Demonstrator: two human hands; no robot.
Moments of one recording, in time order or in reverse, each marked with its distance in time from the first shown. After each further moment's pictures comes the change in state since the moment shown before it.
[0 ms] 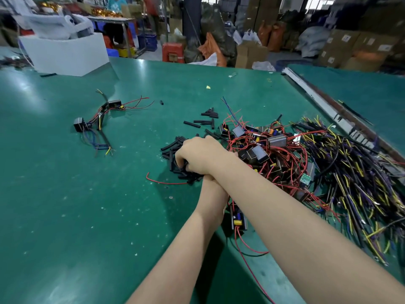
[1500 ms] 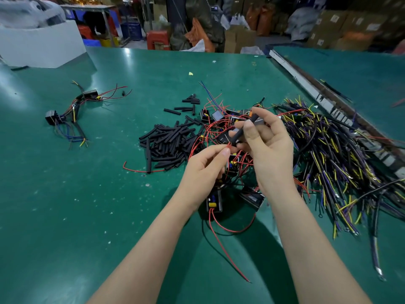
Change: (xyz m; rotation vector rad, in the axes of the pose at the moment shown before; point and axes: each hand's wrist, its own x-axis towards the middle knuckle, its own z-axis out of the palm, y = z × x) left_hand -0.011 0.002 0.011 0.268 -0.081 0.306; right_hand -0.138 0.041 0.029 1.654 1.112 0.281
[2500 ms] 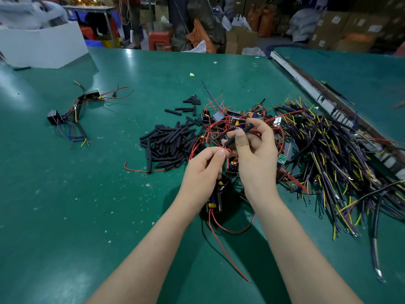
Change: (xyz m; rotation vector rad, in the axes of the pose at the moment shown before) left_hand 0.000 -0.008 0.002 0.085 0.089 0.004; right_hand -0.008 0.021 0.013 -0.123 0.114 0.016
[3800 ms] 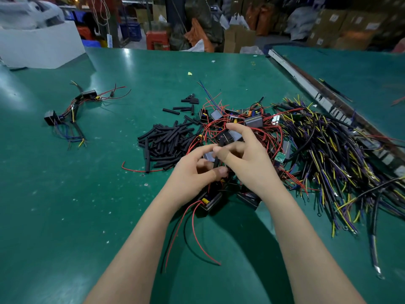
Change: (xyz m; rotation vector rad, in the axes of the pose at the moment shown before) left_hand 0.008 -0.011 -0.030 0.121 -0.237 -0.037; right_hand 0.006 -0.006 -0.020 -0.466 -0.409 0.092
